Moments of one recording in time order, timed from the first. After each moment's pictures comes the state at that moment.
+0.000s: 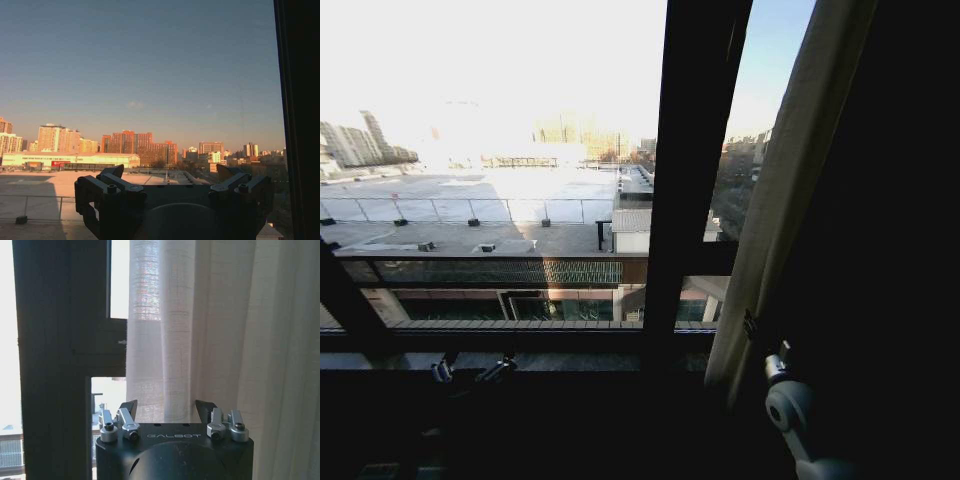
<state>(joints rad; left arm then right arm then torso) 1.83 -1.46 -0.88 -2.46 -0.36 -0.05 0.11 -1.36 1.15 0.57 2.18 0.41 -0.38 0.39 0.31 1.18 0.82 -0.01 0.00</state>
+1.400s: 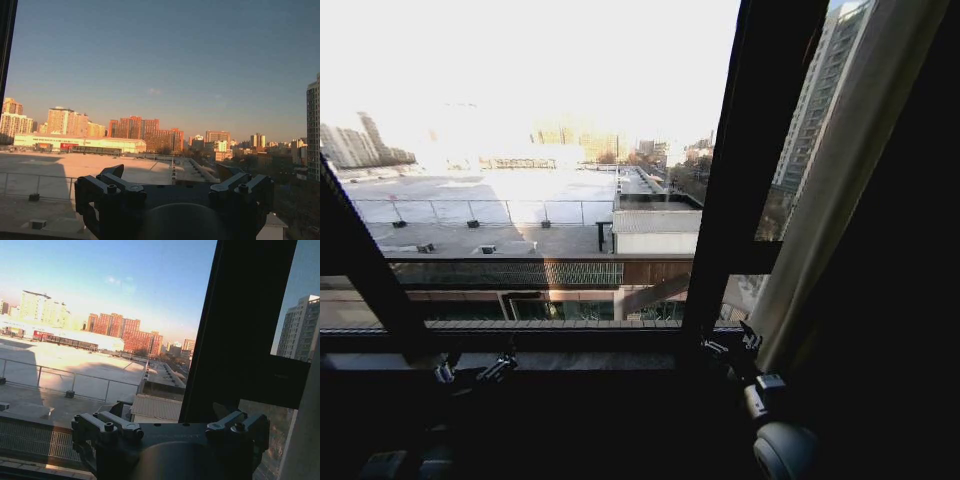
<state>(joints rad) 1.81 -1.48 -0.87 -2.48 -0.37 0.06 0.07 -1.48 1.20 0.50 2.25 0.13 -0.29 0.21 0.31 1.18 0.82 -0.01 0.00</state>
